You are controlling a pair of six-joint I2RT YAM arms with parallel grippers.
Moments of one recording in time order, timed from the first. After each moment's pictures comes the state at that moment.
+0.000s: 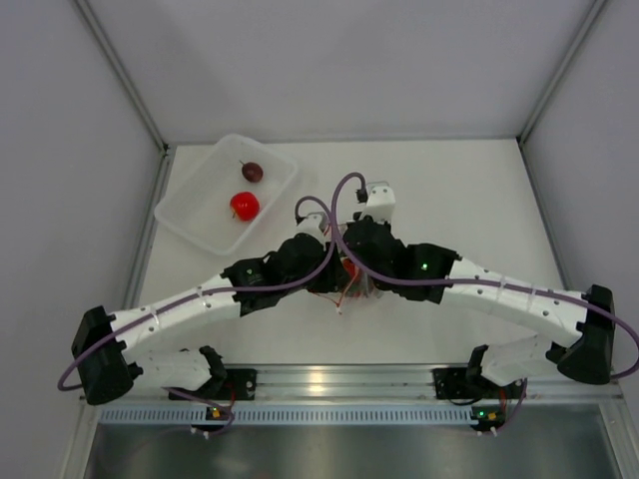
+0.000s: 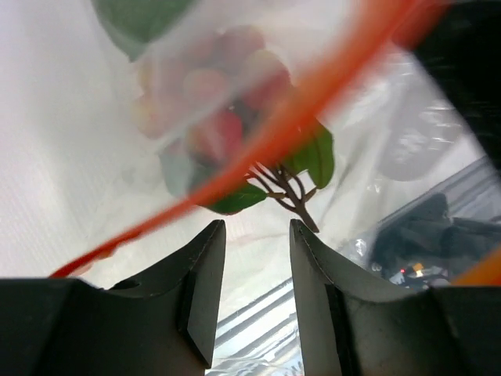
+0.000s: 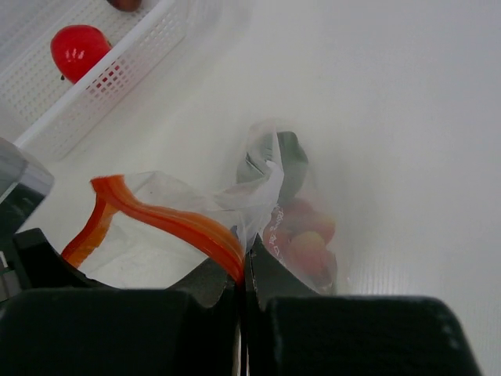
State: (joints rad) left arm -1.00 1.20 0.94 -0.36 -0.16 -0.81; right arm 1.13 1.31 1.21 -0.51 0.77 0.58
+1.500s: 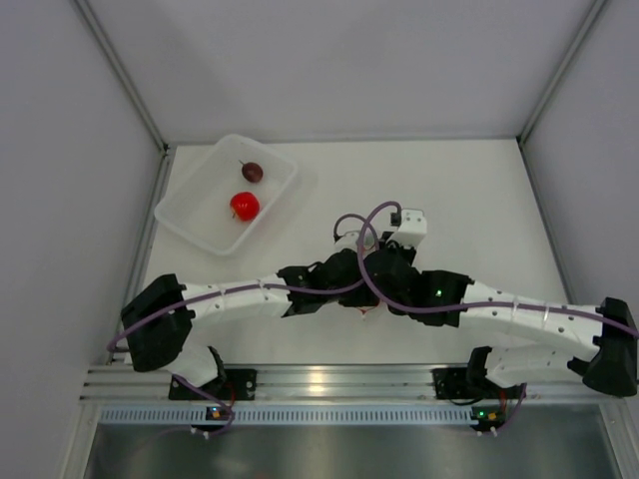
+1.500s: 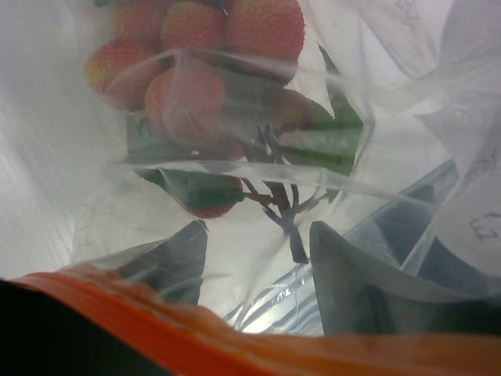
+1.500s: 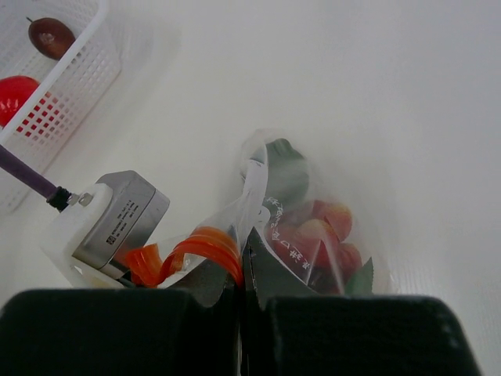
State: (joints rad) left arm -1.11 1.51 0.94 -0.13 -0.11 -0.97; right arm 1.18 1.14 0.93 -0.42 1.00 0.76
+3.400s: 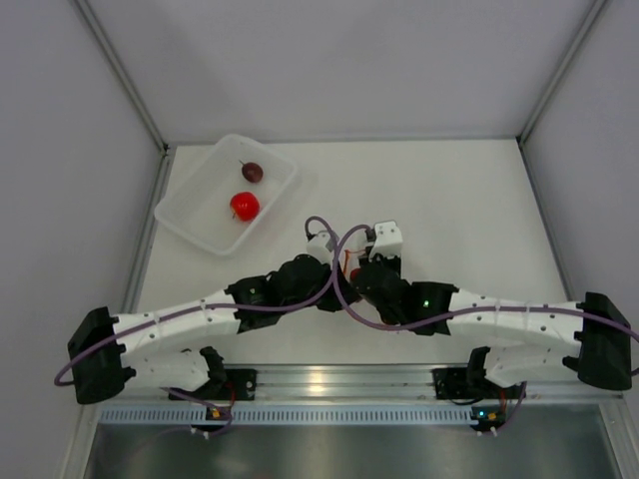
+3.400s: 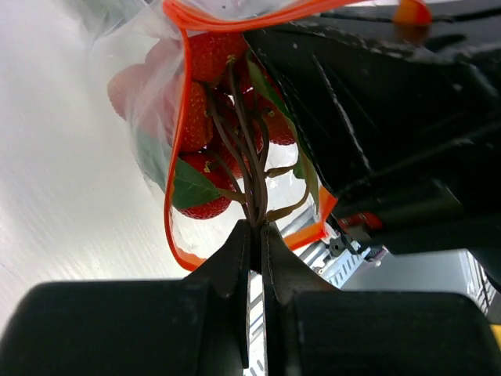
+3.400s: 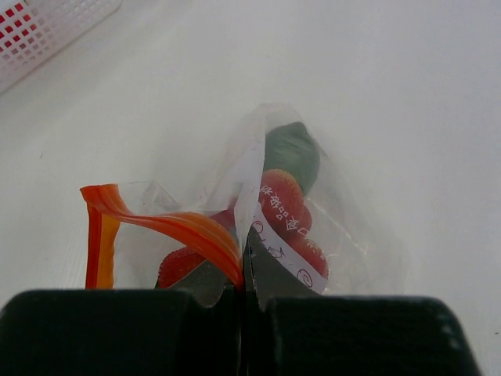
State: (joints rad) left arm -1.10 1.17 0.79 -0.13 -0.09 -0.86; right arm 1.21 1.18 0.82 -0.24 0.97 0.51
